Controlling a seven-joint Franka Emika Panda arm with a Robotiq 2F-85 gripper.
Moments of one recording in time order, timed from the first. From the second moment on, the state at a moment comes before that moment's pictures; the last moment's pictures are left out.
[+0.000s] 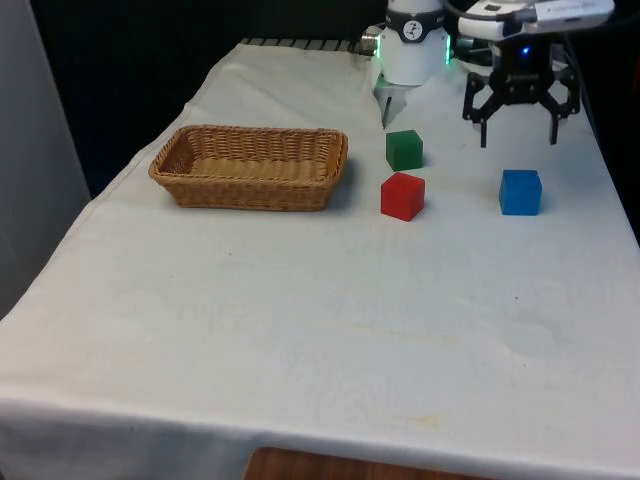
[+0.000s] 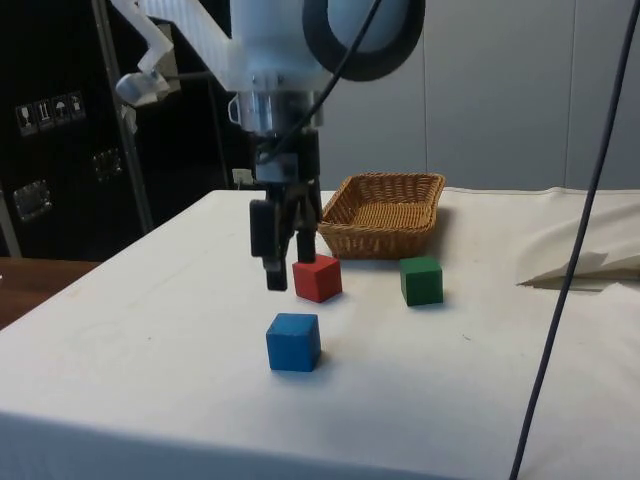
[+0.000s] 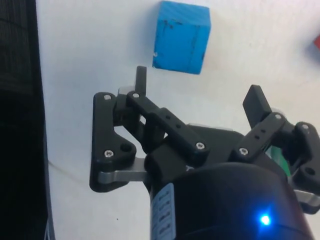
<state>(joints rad) 0.06 0.17 0.25 -2.39 0.05 2.62 0.25</state>
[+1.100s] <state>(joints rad) 0.06 0.29 0.30 -2.36 -0.03 2.71 0.39</state>
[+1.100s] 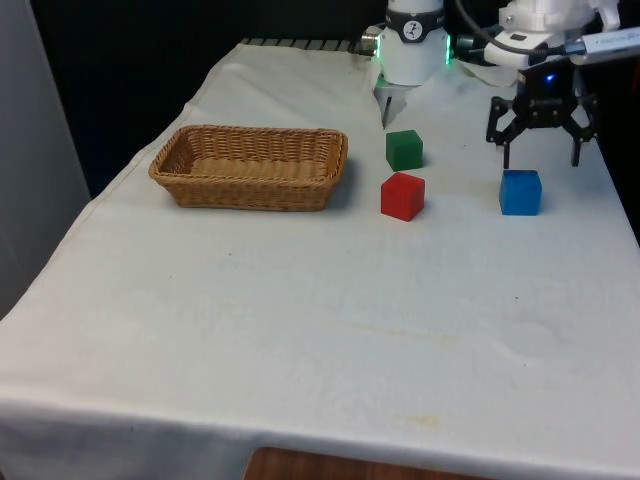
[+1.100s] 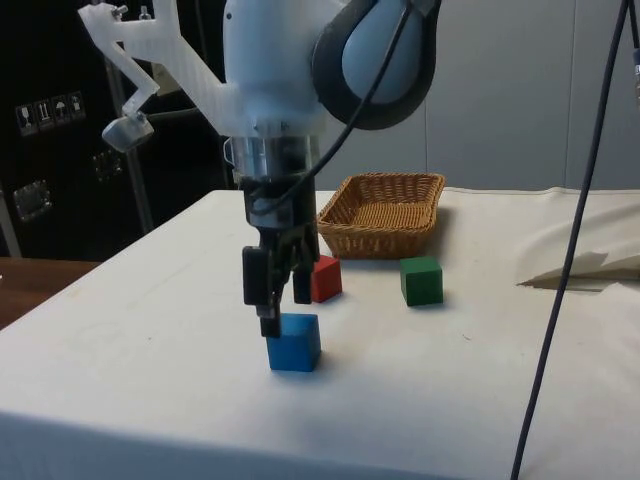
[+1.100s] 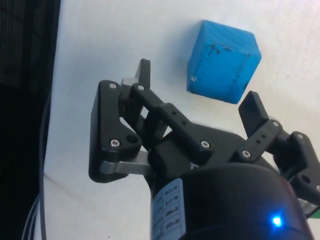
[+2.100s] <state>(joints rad) 0.06 0.34 0.28 -2.36 -0.12 2.75 0.40</state>
